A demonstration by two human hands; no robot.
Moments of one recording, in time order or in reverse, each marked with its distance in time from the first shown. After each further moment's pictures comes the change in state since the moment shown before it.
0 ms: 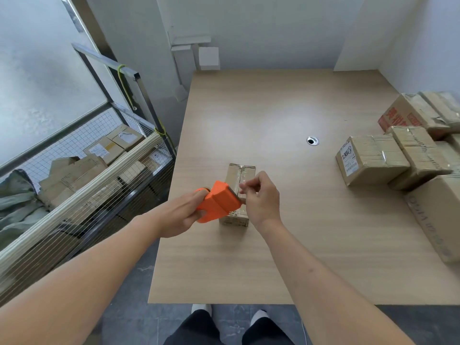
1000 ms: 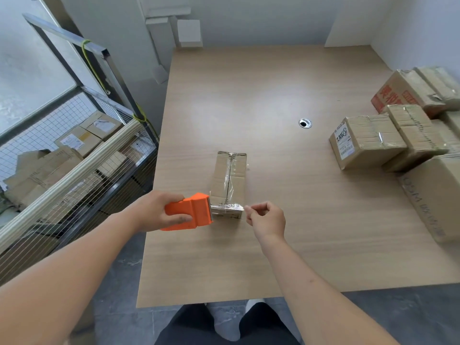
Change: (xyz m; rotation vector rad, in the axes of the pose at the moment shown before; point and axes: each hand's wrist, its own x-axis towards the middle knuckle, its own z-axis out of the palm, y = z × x) left_hand 0.006 -0.065 0.020 -0.051 0.025 -0.115; right_hand -0.014 0.113 -0.007 0.009 0.142 0.464
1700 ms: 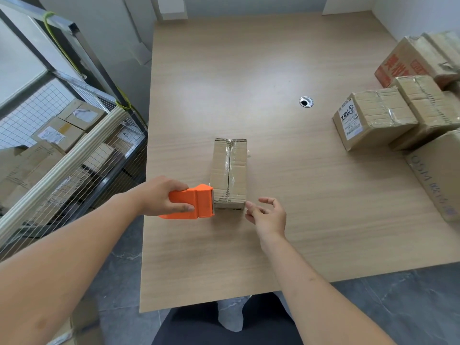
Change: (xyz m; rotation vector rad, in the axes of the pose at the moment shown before) left_hand 0.051 -0.031 0.001 0.029 -0.229 0.047; right_hand 0.008 0.034 0.021 0.312 0.071 0.161
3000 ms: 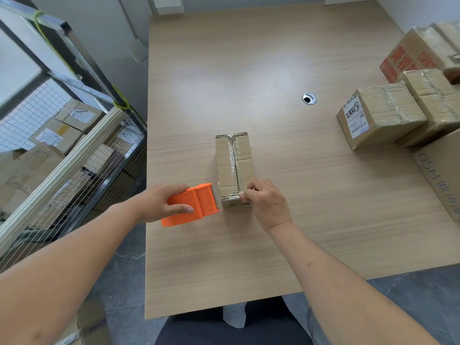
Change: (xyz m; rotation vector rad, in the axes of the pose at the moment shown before) left_hand 0.001 -0.016 0.005 -0.168 0.004 -0.046; right_hand 0.024 -0.044 0.010 -1.127 -0.232 -1.119
